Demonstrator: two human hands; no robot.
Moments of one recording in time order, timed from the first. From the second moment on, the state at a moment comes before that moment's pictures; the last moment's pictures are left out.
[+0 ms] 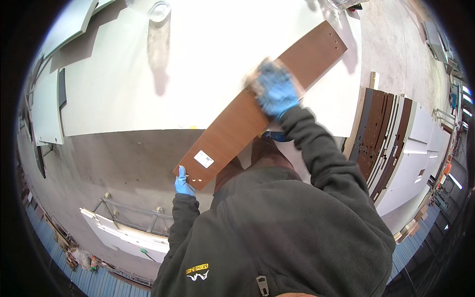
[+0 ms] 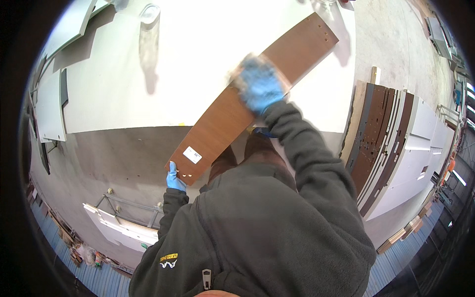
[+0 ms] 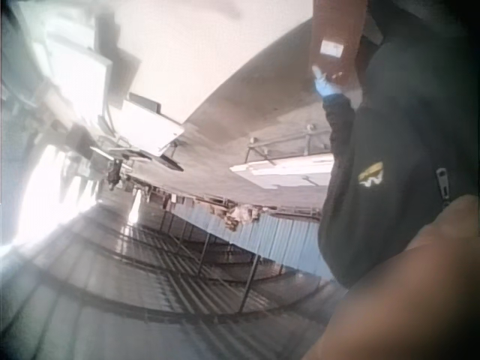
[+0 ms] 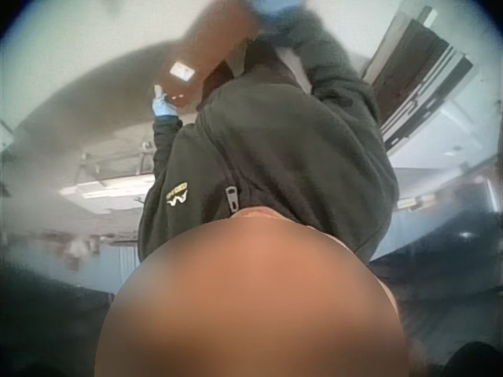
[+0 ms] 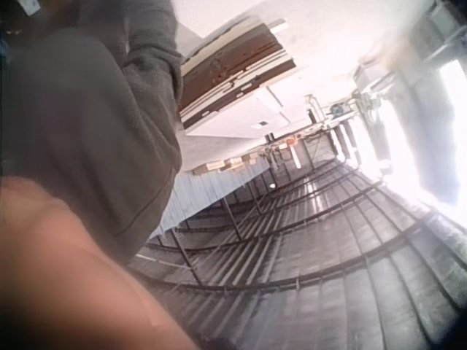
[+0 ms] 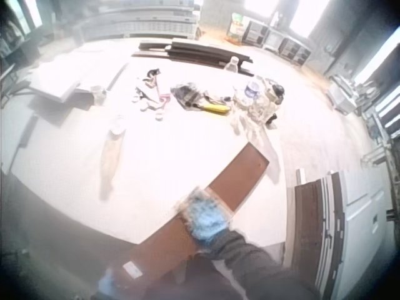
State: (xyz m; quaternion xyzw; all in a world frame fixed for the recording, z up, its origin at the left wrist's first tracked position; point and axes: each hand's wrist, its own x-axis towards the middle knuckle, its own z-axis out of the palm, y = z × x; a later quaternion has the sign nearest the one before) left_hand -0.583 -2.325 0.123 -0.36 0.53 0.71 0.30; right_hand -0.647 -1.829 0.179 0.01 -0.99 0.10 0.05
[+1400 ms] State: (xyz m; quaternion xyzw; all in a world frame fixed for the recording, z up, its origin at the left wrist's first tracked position) left_hand -0.588 -2.317 0.128 -0.38 0.52 0.70 0.32; right_hand -0.710 -1.617 0.124 -0.22 -0.96 -0.08 0.16
